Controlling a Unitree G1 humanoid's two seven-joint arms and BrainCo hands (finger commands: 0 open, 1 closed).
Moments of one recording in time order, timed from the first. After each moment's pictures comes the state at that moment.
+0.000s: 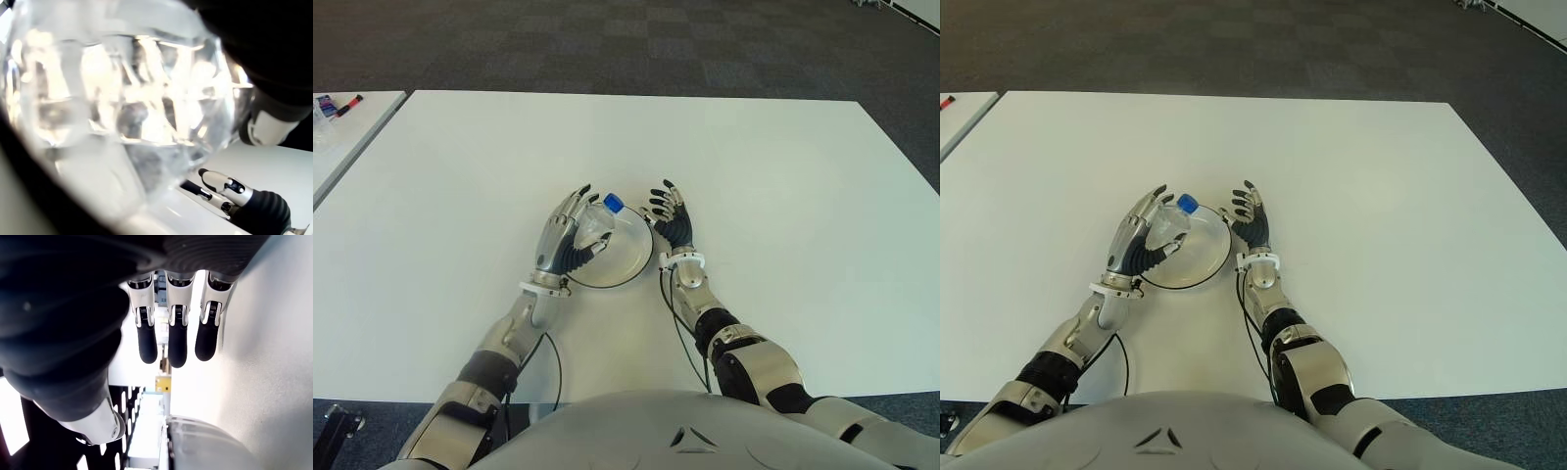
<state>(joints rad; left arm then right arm) -0.02 0.29 -0.29 0.46 0.71 -0.53 0.62 -0.43 0.11 0.10 1.14 -0.08 -0.64 -0.26</state>
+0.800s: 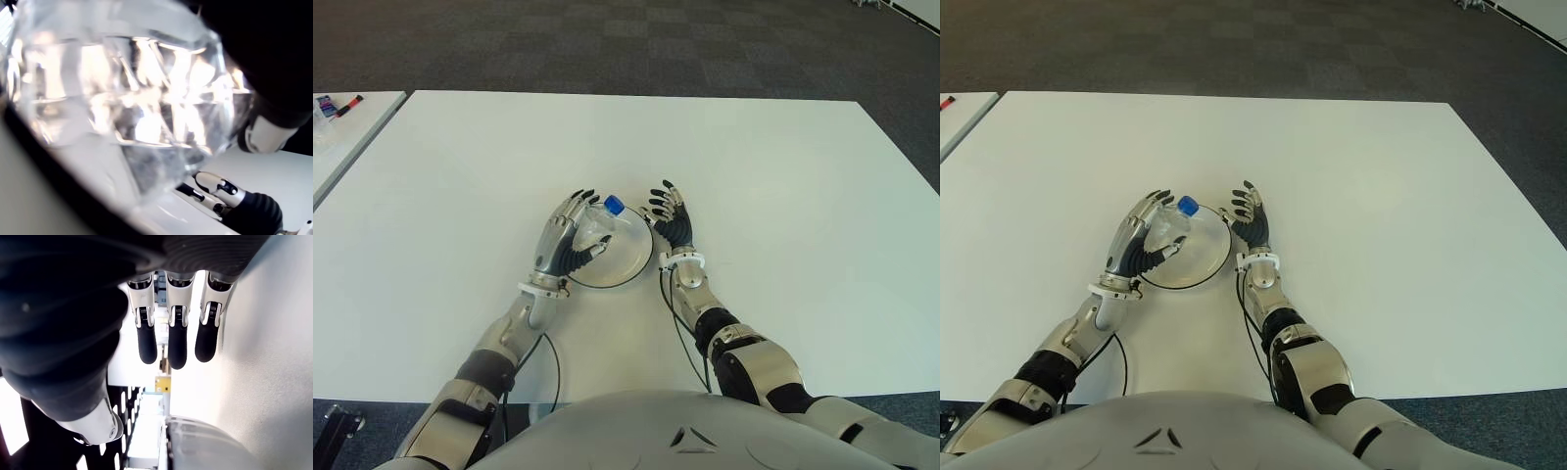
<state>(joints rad) -0.02 0.30 -0.29 0.50 0.70 -0.60 0.63 -0.43 0.11 0.10 1.15 -0.08 -0.64 -0.27</state>
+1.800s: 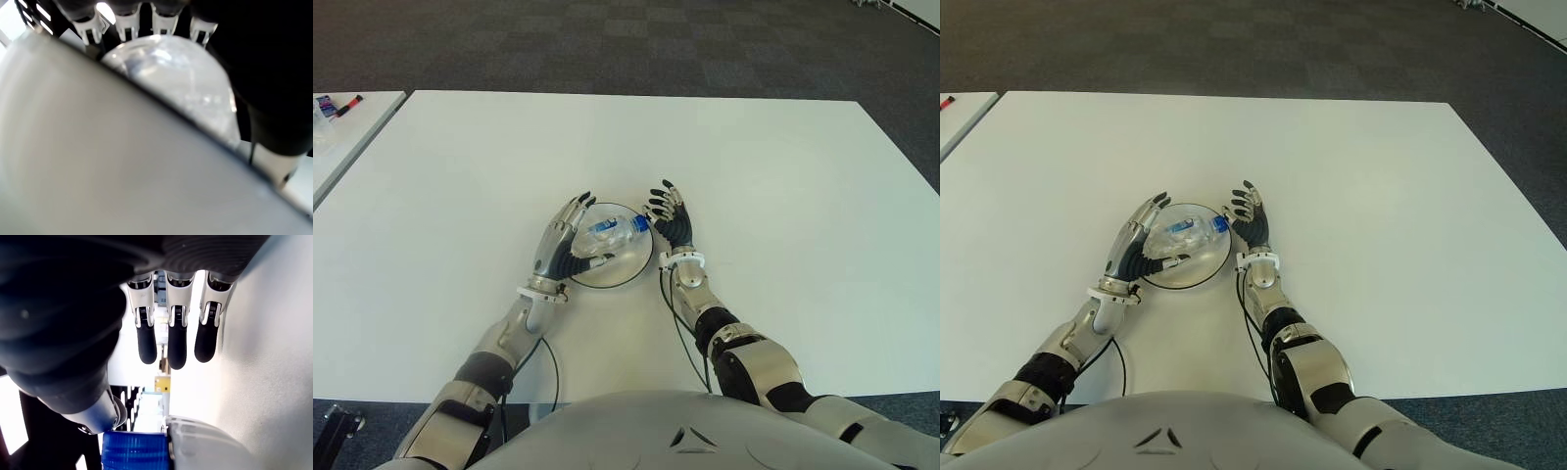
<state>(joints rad) -0.02 0.30 -0.29 0.54 0.68 -0.64 0.63 -0.44 0.11 0.09 1.15 -0.08 -0.64 -0.27</state>
